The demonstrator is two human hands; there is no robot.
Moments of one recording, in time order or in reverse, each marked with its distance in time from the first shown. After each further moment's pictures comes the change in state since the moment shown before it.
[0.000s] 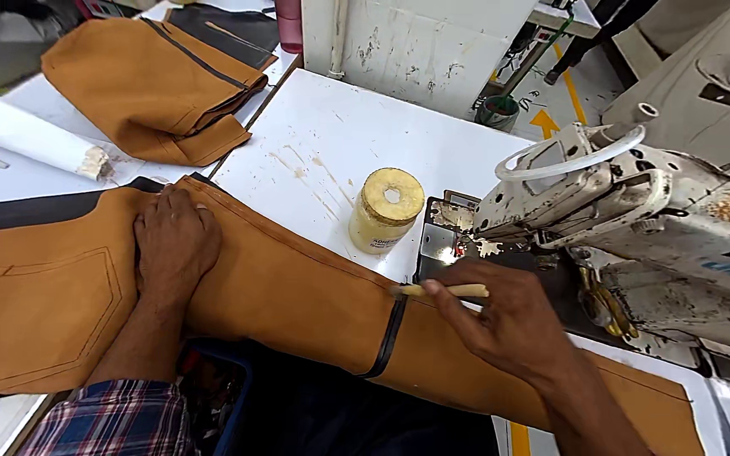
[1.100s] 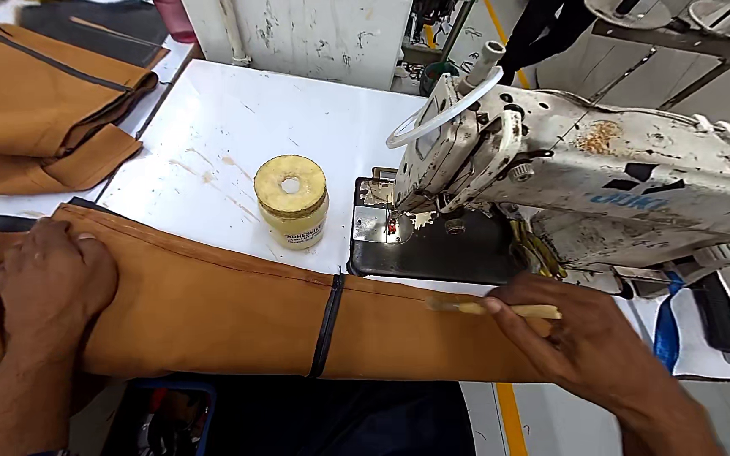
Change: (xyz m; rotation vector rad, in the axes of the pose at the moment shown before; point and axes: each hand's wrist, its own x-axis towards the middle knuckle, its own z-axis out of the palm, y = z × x) left_hand 0.004 -0.009 0.003 -0.010 -0.017 0.034; right_hand -0.113 0.034 -0.087 -0.185 -0.010 0.210
